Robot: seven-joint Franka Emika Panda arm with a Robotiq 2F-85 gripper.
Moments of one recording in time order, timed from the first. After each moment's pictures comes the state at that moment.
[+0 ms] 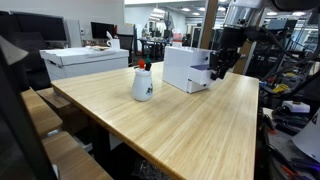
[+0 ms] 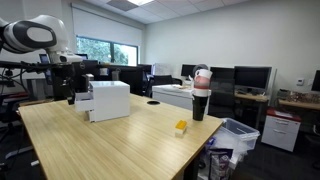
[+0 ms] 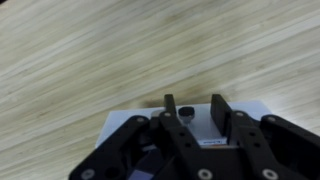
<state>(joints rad) 0.01 -0.50 0.24 -2.77 0.03 2.39 0.71</state>
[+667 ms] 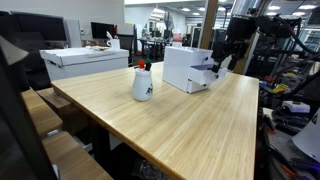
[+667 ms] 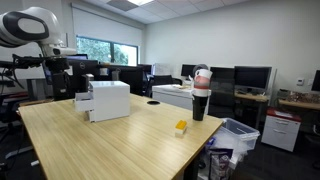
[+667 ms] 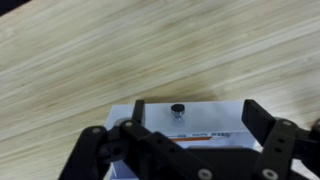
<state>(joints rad) 0.03 -0.60 0.27 -2.77 0.03 2.31 0.72</state>
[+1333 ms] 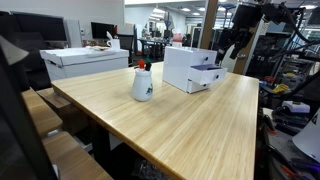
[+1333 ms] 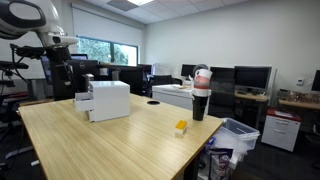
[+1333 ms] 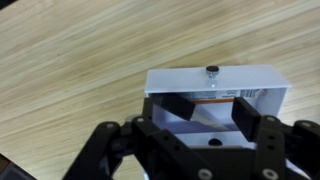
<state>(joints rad) -0.02 -0.71 0.20 -2.77 -0.04 2.25 0.65</state>
